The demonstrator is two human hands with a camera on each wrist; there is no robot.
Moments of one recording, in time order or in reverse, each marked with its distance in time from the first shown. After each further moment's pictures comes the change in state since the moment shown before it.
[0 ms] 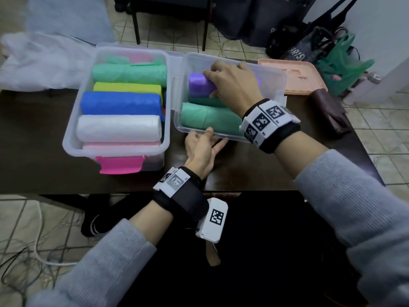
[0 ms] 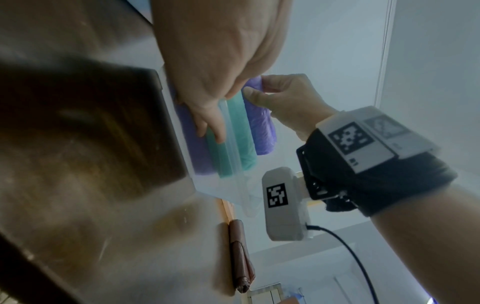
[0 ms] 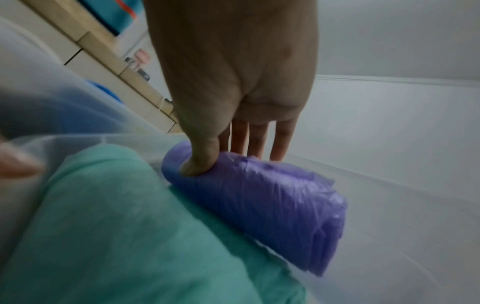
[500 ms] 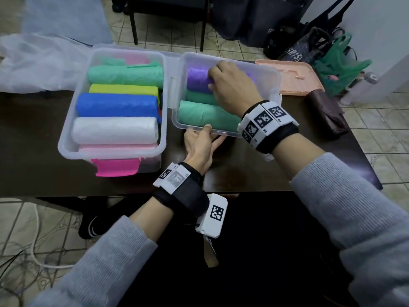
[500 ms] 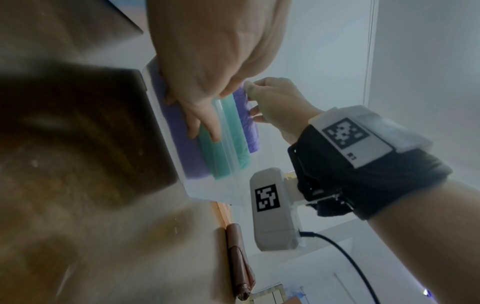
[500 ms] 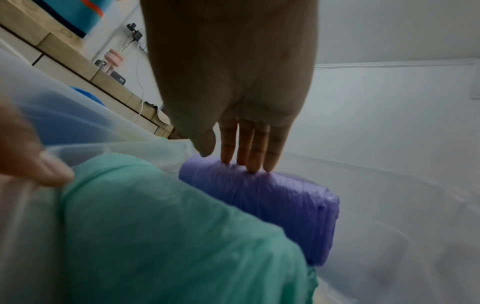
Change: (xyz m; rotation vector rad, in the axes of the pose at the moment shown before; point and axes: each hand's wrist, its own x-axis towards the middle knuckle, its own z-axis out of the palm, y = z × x) left_hand 0.003 0.007 0.013 0.066 0.078 0.027; right_hand 0.000 0.005 0.007 0.199 0.025 0.070
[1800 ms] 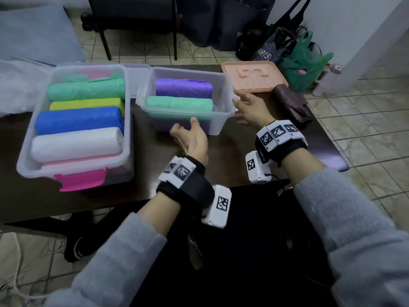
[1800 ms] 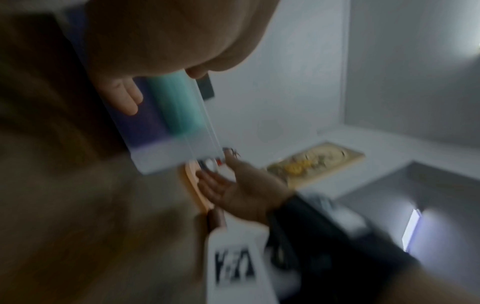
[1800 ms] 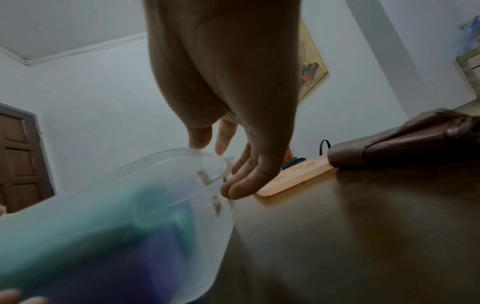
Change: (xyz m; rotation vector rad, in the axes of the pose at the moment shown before) left_hand -0.005 -0.030 0.051 0.403 0.275 0.077; right_hand -0.077 0.107 0.032 1.085 0.060 0.764
